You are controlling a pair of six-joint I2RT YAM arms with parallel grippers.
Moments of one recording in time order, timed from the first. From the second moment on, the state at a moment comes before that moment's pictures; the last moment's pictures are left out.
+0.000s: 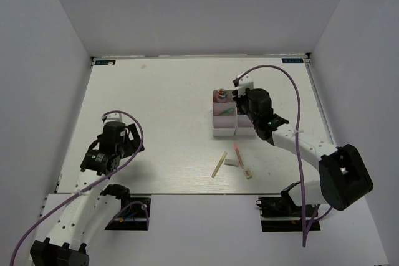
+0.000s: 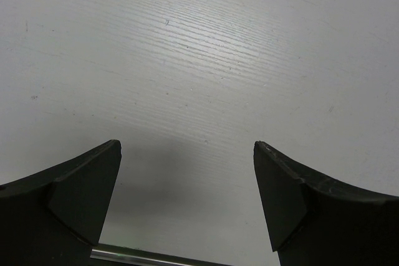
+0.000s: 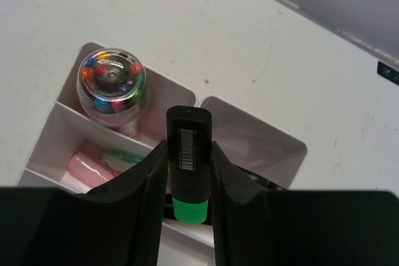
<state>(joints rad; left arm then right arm) -0.22 0.67 0.60 -0.76 -0.25 -0.44 0.56 1.35 0.77 0.25 0.20 -0.19</state>
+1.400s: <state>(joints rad) -0.30 0.85 0.62 -0.67 0.08 -0.39 0.55 1.26 0.75 0.15 0.17 -0.21</state>
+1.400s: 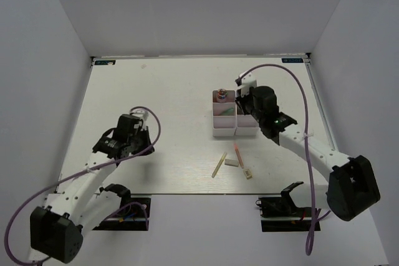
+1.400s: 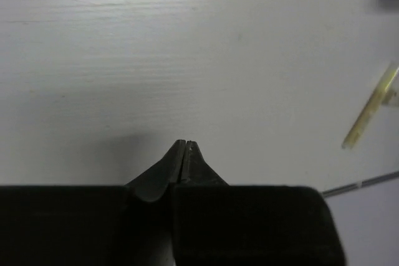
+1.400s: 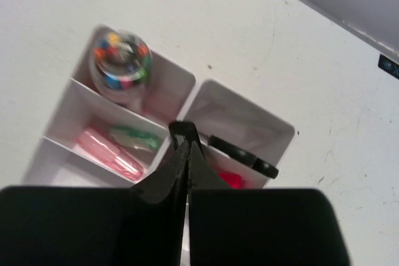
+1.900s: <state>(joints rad) -1.02 1.38 0.94 -0.52 -0.14 -0.45 0.52 1.05 1.01 -0.43 0.06 -0.12</state>
